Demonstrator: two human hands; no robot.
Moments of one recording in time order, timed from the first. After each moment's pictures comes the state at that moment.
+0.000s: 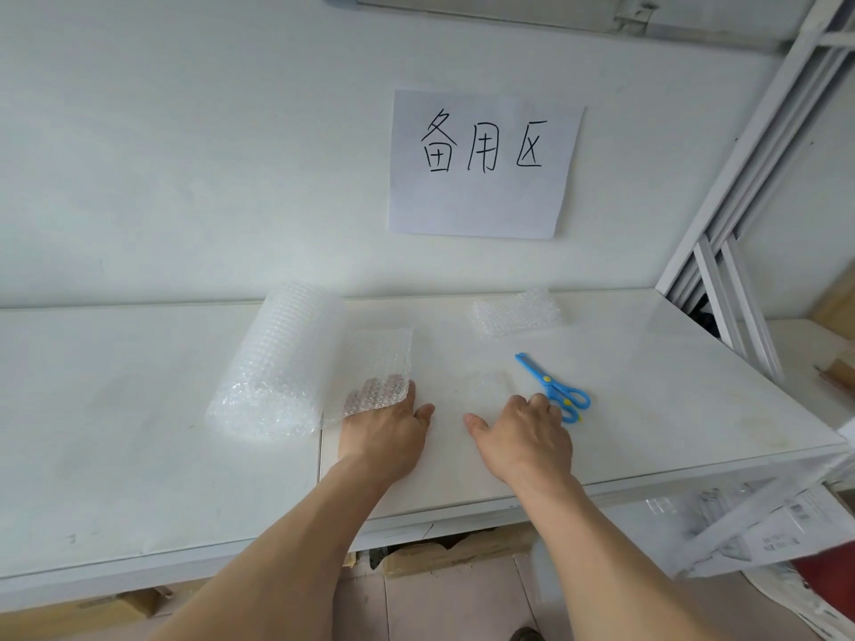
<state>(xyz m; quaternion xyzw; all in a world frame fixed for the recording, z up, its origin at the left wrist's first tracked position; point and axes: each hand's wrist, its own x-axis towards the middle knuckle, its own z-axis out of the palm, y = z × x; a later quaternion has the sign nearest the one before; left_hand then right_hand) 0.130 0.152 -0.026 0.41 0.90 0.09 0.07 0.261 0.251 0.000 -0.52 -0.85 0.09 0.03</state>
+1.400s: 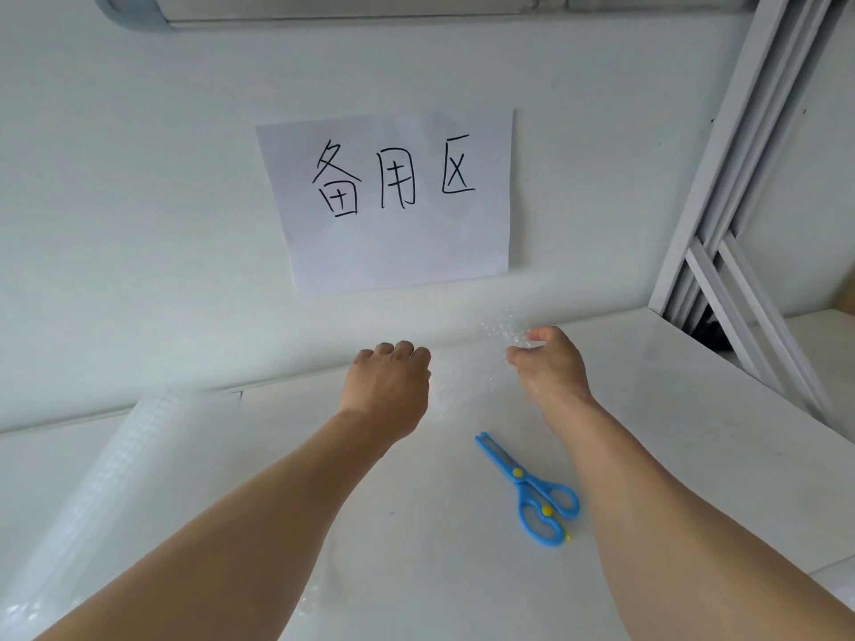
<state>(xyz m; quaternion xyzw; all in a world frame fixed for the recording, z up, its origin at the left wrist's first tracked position) 0.072 0.338 0.027 0.53 0.83 0.03 -0.17 0.209 0.481 0.023 -0.50 -0.66 0.47 0.32</state>
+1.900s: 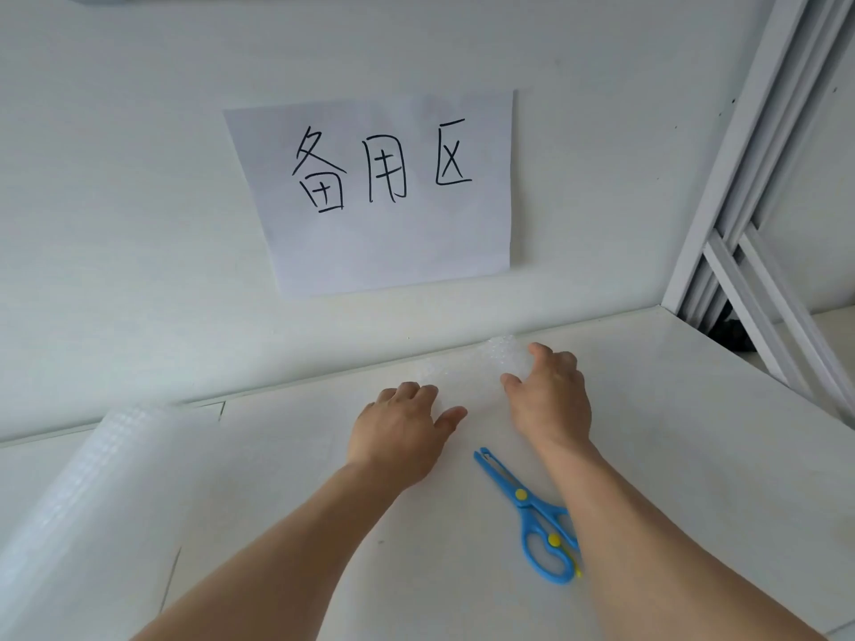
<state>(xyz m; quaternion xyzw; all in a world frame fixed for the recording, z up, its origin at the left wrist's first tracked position) 0.087 0.351 -0.014 0.48 0.87 0.10 -0.01 0.202 0.485 -0.016 -0.53 -0.78 0.23 0.24</state>
